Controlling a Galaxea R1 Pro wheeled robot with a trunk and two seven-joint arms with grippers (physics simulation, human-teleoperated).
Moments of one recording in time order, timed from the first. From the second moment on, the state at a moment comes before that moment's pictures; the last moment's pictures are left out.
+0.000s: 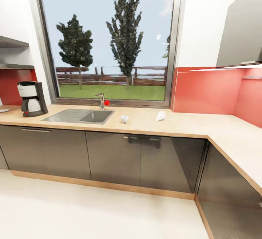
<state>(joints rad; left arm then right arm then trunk) 0.02 -0.05 0.00 -0.51 -0.01 -0.04 0.00 -0.07 -0.07 0.00 -0.27 -0.01 -0.05 0.00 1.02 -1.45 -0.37</state>
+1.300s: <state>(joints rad) 0.02 -0.05 0.00 -0.51 -0.01 -0.04 0.00 -0.07 -0.07 0.00 -0.25 -0.01 -0.05 0.00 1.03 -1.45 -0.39</state>
